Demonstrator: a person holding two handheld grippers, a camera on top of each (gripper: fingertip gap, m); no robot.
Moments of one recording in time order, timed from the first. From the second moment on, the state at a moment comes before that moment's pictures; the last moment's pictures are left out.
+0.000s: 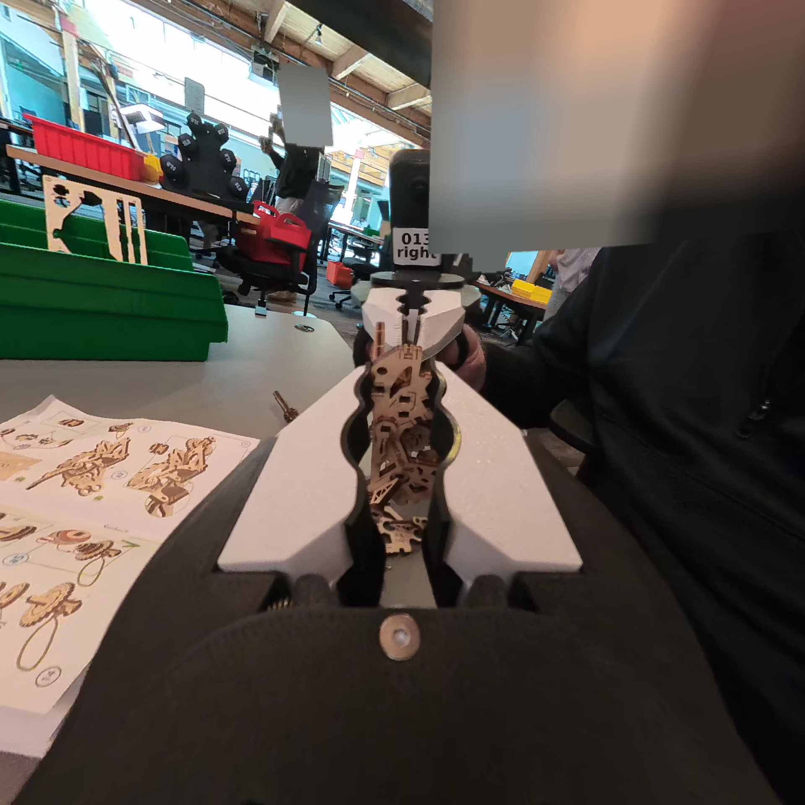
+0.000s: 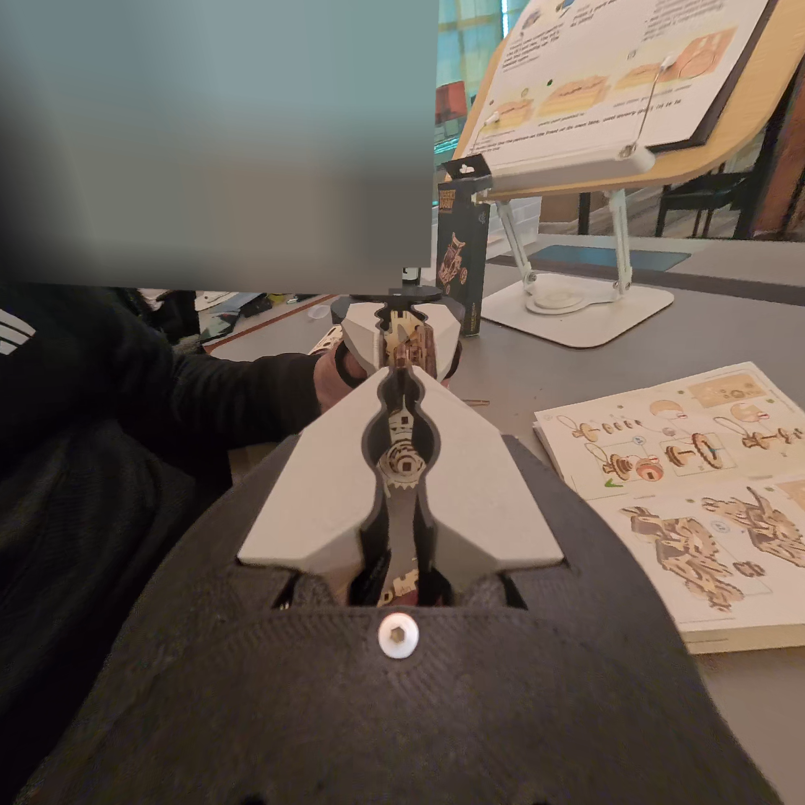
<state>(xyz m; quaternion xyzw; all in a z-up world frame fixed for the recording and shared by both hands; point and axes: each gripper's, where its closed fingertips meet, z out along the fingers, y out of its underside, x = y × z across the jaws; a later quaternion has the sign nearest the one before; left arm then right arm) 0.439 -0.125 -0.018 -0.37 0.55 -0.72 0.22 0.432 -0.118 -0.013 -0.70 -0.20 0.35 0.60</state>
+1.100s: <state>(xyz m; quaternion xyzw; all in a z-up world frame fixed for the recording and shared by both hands) 0.437 -0.118 -0.018 -0.36 0.57 -0.68 0.27 0.427 -0.111 -0.018 -0.73 -0.27 0.26 0.58</state>
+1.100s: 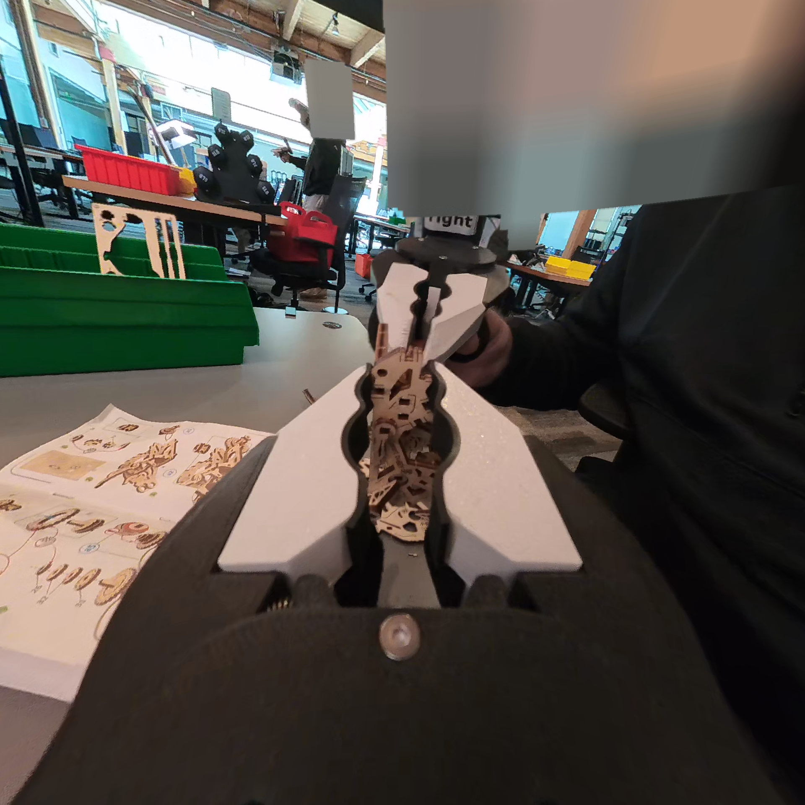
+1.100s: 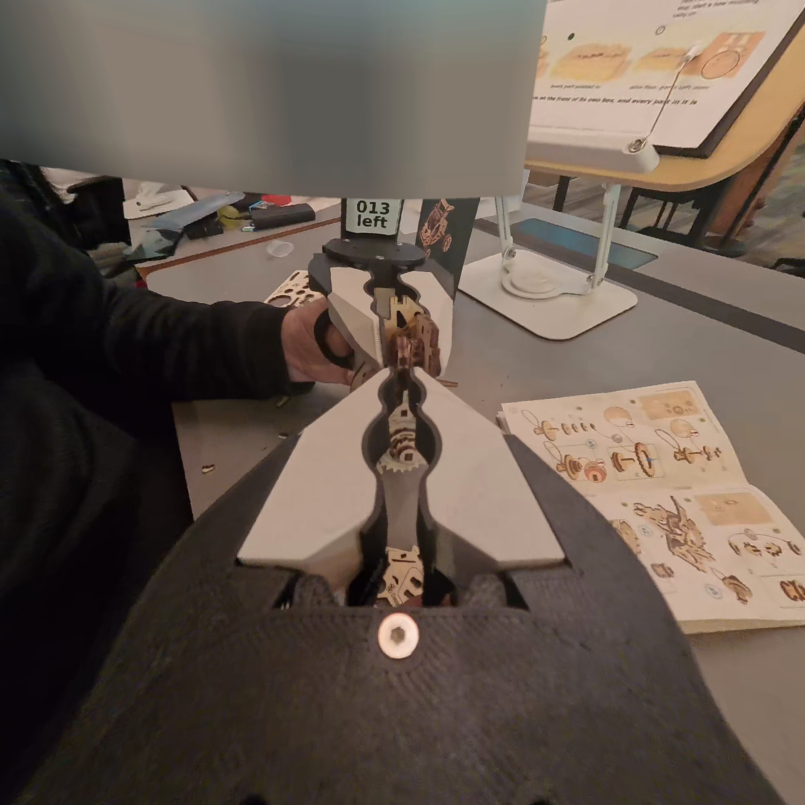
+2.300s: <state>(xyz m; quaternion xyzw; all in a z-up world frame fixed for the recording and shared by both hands) 0.435 -0.116 -0.021 -0.36 0.59 -0.67 0.28 0.445 -0.128 -0.005 -0.72 -0.24 0.34 0.56</state>
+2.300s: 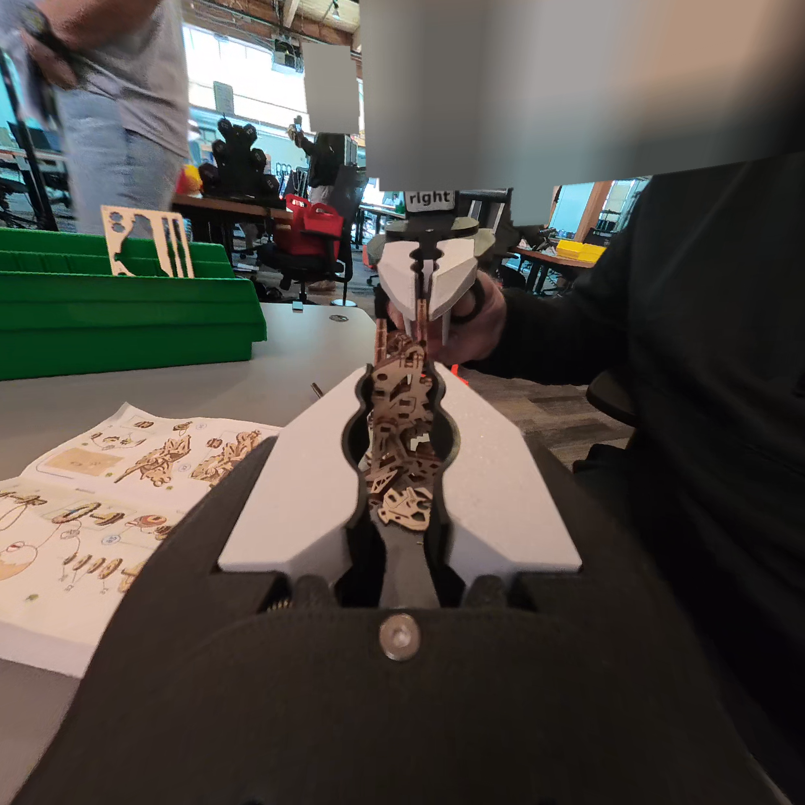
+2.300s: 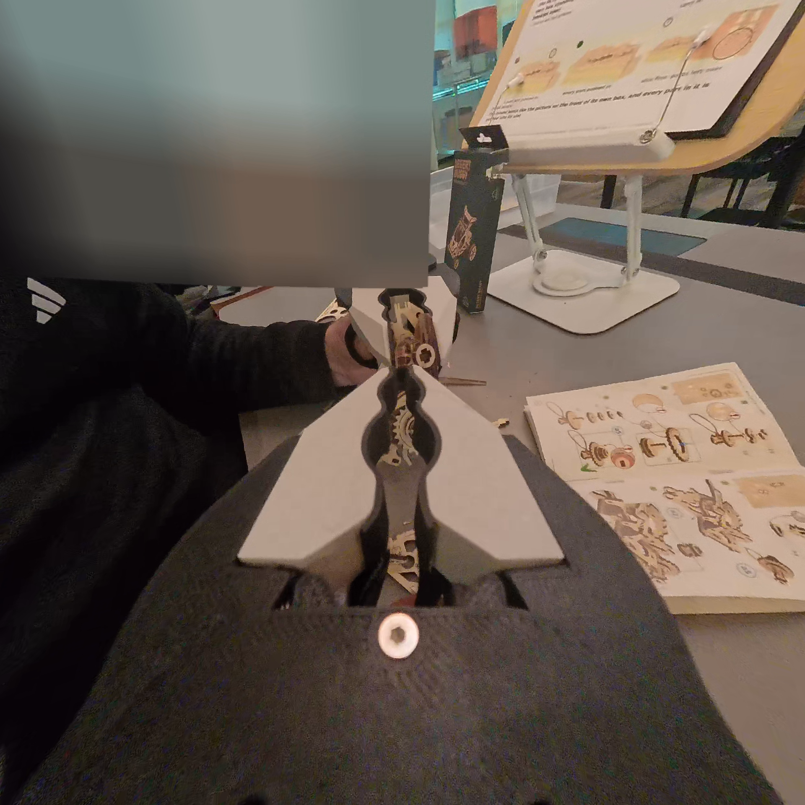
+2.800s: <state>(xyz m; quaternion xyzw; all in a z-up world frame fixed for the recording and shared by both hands) 0.437 -0.108 -0.021 -0.38 0.56 -0.68 0.28 0.442 -0.118 -0.007 -0.72 -0.20 0.33 0.58</state>
